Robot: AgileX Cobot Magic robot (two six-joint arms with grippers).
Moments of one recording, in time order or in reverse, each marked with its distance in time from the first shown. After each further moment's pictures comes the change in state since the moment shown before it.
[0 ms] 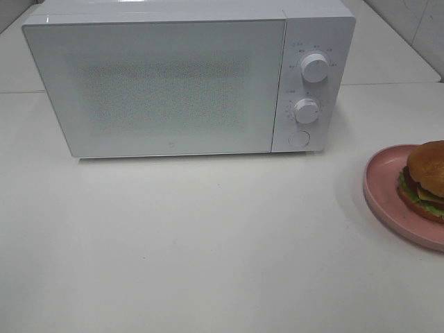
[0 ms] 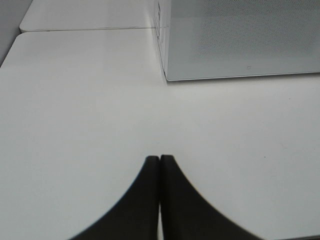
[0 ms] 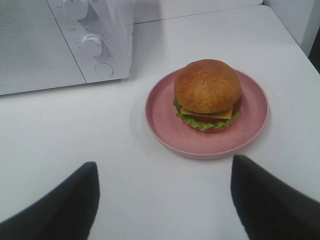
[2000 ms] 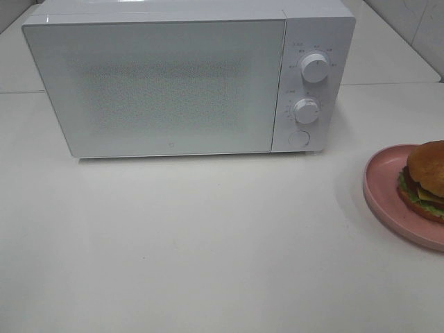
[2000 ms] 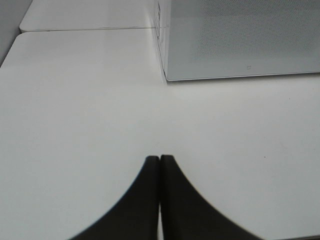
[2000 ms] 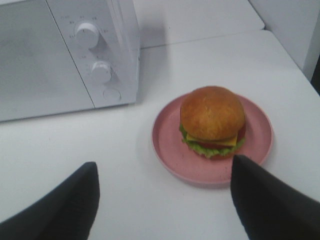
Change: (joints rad) left arm 0.000 0.000 0.000 0.000 0.000 0.000; right arm 0.000 0.028 -0.025 0.012 -0.085 0.000
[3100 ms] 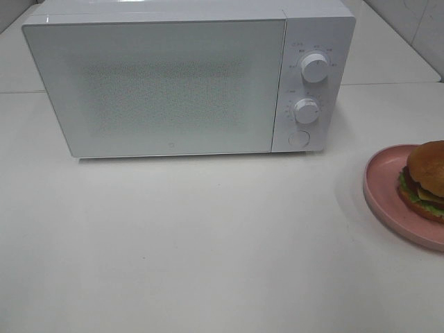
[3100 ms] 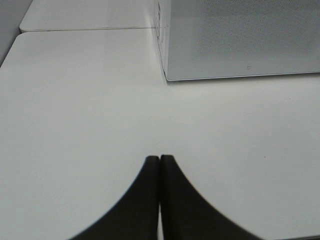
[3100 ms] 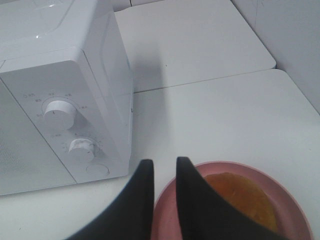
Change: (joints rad) left arm 0.000 0.000 0.000 0.000 -0.001 0.000; right arm 0.000 0.722 -0.002 0.003 -0.735 -0.001
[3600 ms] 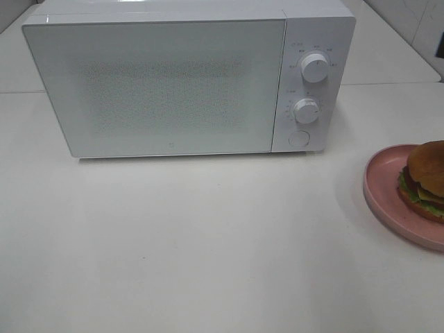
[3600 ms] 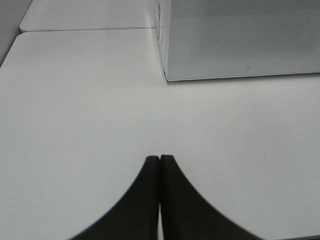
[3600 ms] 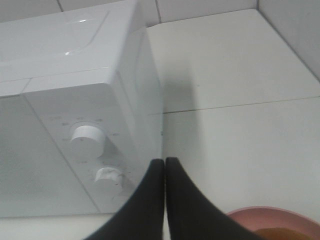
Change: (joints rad) left arm 0.000 0.000 0.000 0.000 0.000 0.000; right arm 0.141 0.262 0.000 0.000 -0.338 0.000
